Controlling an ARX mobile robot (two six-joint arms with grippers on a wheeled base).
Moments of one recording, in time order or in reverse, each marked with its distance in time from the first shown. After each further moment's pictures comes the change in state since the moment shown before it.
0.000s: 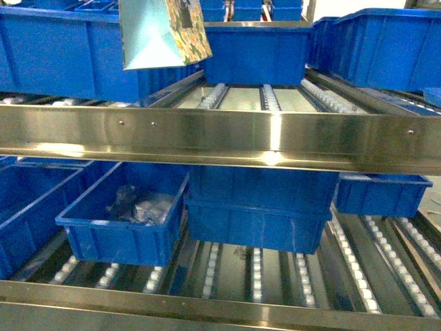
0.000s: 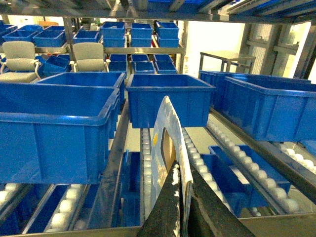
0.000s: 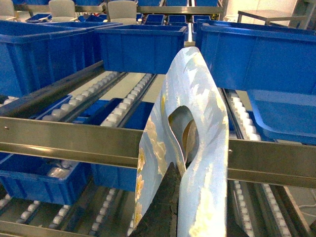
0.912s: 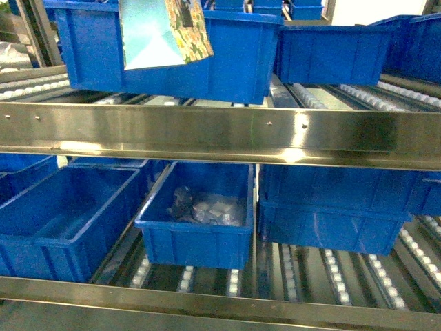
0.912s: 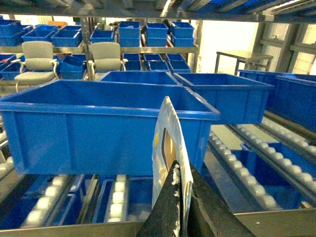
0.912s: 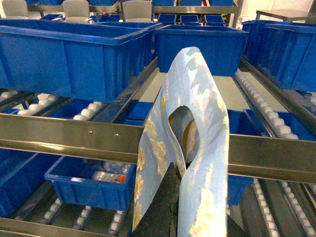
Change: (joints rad) left arm 0.000 0.000 0.000 0.002 0.000 0.002; right arm 0.000 0.000 0.000 0.000 0.000 0.000
